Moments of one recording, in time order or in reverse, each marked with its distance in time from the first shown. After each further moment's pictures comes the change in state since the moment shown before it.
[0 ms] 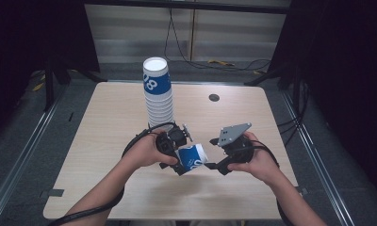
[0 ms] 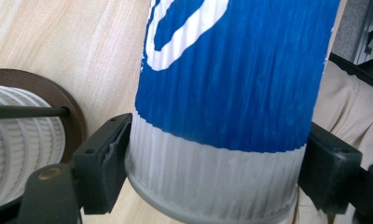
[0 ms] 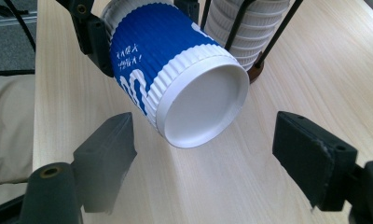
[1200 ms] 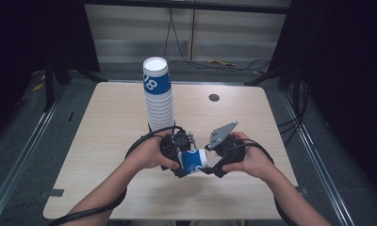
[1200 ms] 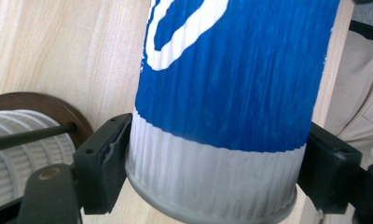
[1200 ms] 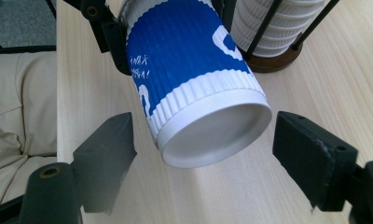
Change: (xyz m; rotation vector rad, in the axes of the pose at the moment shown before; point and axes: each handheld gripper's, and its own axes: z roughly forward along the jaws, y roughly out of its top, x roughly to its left) left arm -0.010 0.007 0.008 0.045 0.063 0.140; right arm 0.001 0.011 0.017 0.125 0.103 -0.020
